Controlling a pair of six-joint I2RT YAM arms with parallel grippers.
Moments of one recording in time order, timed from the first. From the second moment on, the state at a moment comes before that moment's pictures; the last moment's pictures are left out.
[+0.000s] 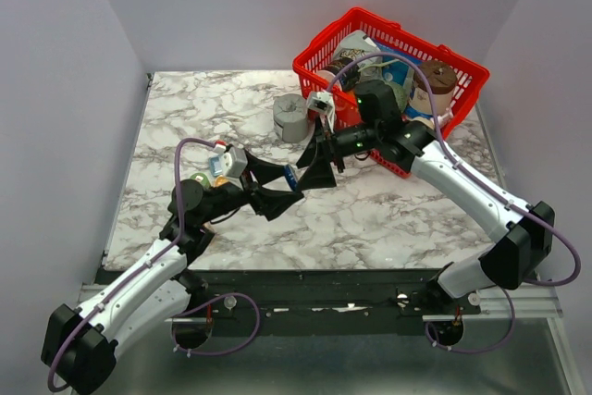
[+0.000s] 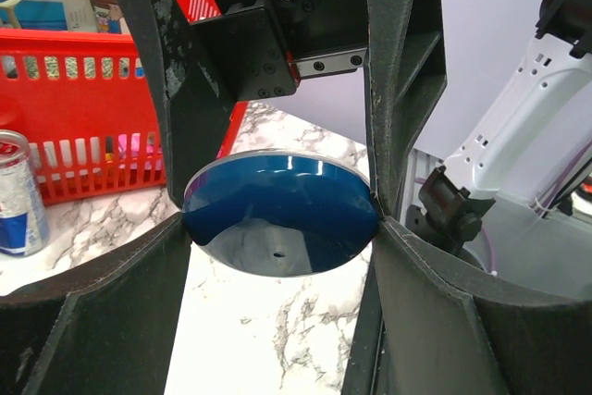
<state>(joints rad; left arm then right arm) -0.58 0.77 0.45 0.60 0.62 -0.44 0.66 1.48 1.40 -0.43 -1.00 0.07</state>
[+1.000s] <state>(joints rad) -0.55 0.71 0.44 0.56 0.61 -0.44 0.54 1.44 1.40 -0.49 -0.74 0.03</state>
